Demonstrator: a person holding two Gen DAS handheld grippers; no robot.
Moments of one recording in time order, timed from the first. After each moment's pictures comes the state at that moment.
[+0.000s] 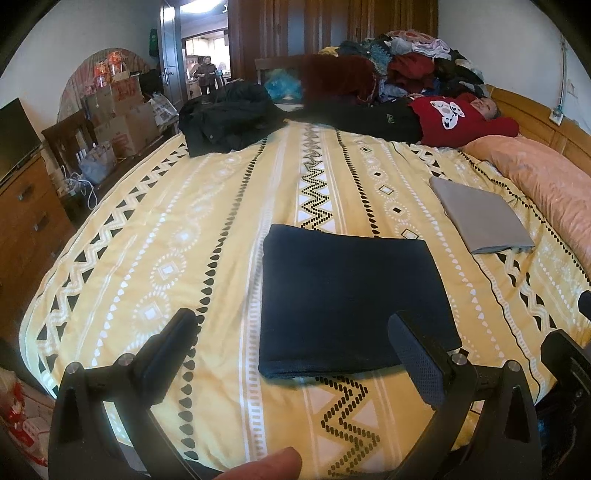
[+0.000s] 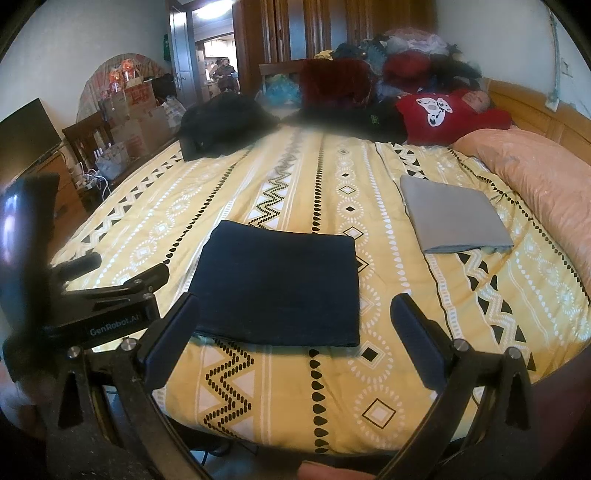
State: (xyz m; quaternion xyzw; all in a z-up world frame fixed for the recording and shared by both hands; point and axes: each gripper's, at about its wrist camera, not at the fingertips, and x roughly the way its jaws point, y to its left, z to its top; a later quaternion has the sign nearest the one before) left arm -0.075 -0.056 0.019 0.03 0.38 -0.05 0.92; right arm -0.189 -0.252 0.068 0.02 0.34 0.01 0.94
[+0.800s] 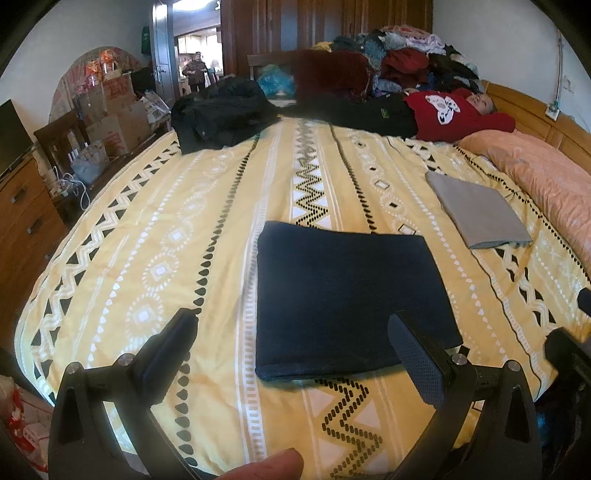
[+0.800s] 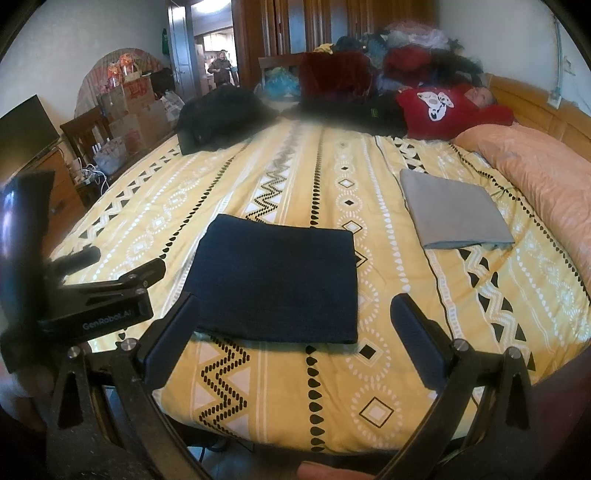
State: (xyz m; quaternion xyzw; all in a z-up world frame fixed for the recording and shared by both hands) left arm -0.063 -0.055 0.010 0.03 0.39 -0.06 0.92; right arm -0.181 -0.261 0.062 0.02 0.35 0.01 0.94
